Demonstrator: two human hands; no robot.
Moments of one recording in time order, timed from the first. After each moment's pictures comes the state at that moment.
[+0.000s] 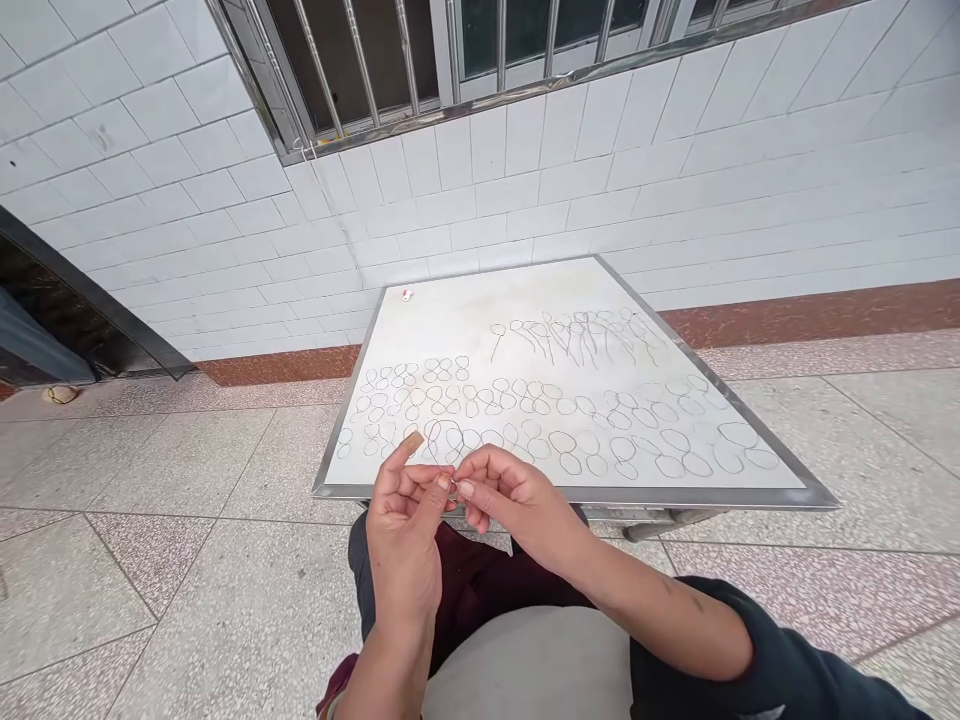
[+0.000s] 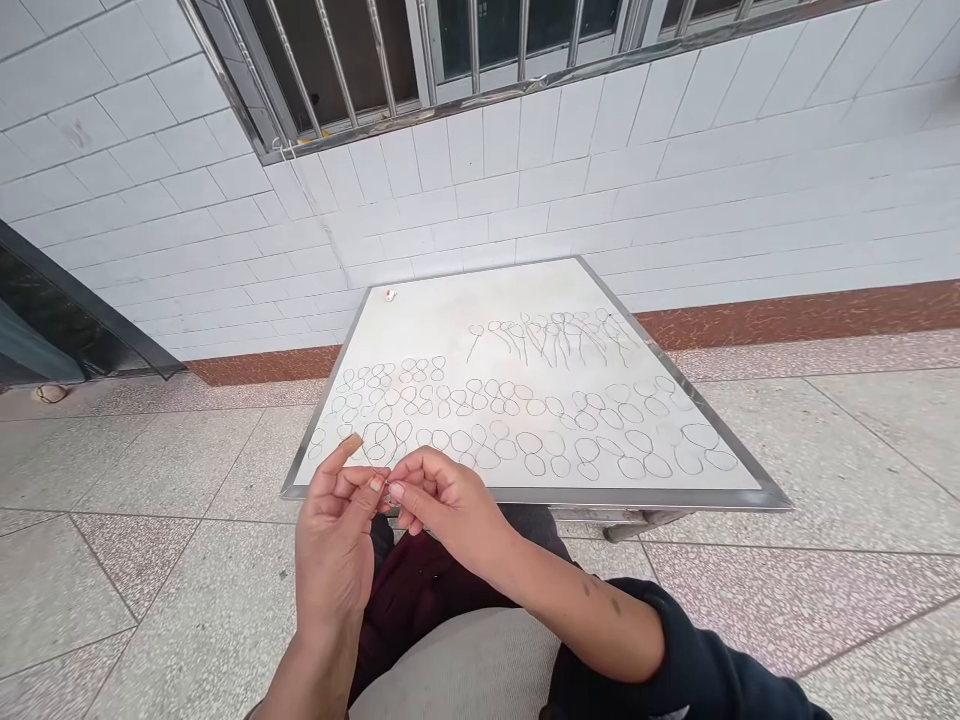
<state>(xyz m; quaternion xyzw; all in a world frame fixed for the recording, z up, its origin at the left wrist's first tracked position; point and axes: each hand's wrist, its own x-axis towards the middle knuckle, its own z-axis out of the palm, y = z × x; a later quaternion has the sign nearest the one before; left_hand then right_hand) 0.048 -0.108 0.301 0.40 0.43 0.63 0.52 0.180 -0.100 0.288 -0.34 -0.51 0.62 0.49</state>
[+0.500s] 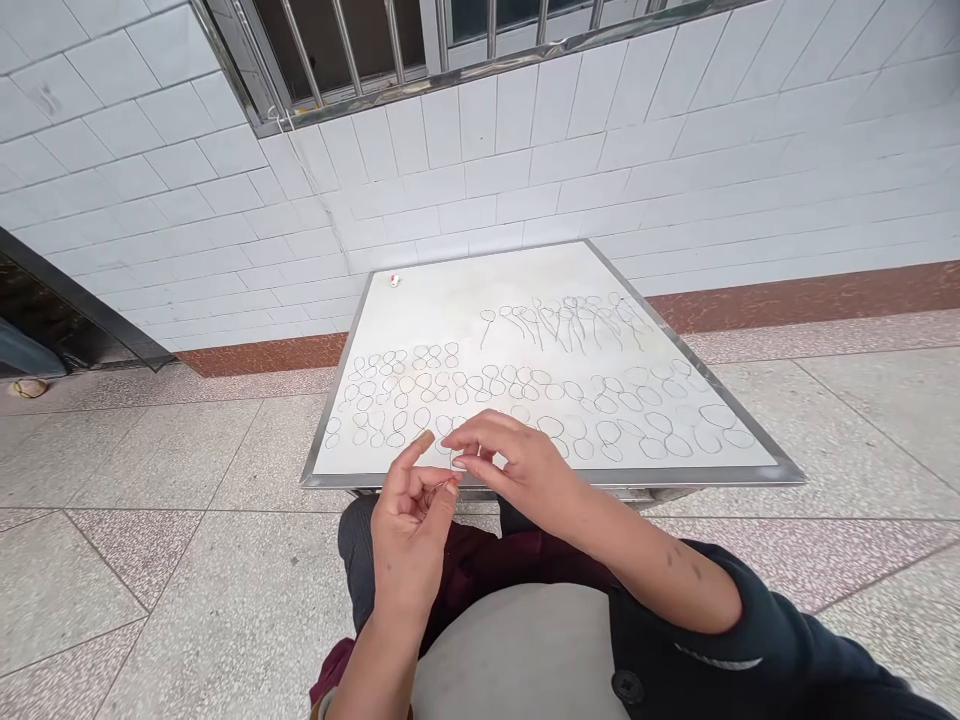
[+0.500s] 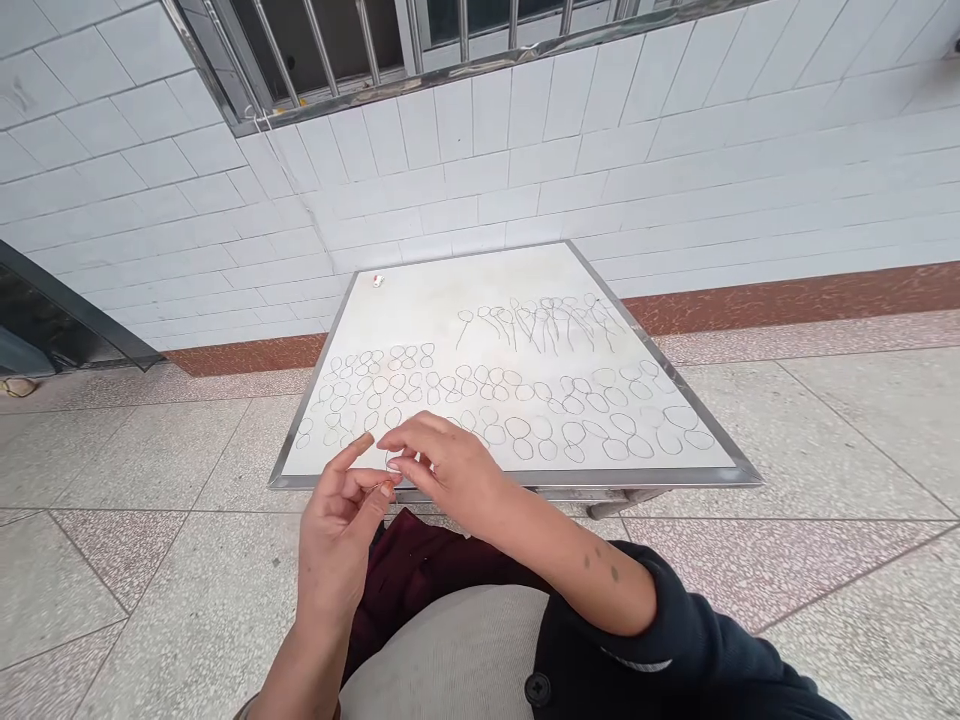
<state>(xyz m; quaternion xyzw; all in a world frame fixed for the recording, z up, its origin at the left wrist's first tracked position) 0.047 -0.116 0.293 0.49 0.48 0.52 0.51 0.202 -0.081 0.301 -0.40 -0.75 0.27 0.45</state>
